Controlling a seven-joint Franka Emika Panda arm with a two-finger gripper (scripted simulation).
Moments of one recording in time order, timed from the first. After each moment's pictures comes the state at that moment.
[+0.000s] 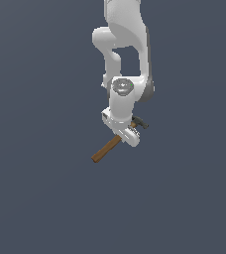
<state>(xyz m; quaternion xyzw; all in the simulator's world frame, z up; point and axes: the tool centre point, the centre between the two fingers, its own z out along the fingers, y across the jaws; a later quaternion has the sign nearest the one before) -0.049 0.031 0.086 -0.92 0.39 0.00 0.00</state>
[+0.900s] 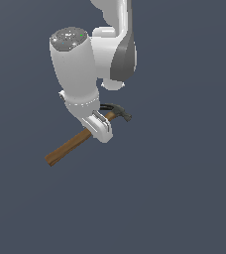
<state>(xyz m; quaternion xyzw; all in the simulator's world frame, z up) 0.025 -0.081 0.237 -0.92 0.40 0.00 0.00</state>
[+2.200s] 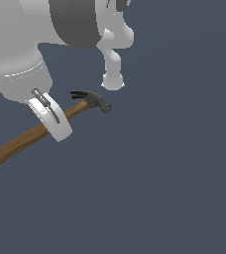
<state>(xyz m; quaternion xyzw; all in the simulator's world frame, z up) 0.086 -0.162 0.345 -0.92 0.40 0.00 0.00</state>
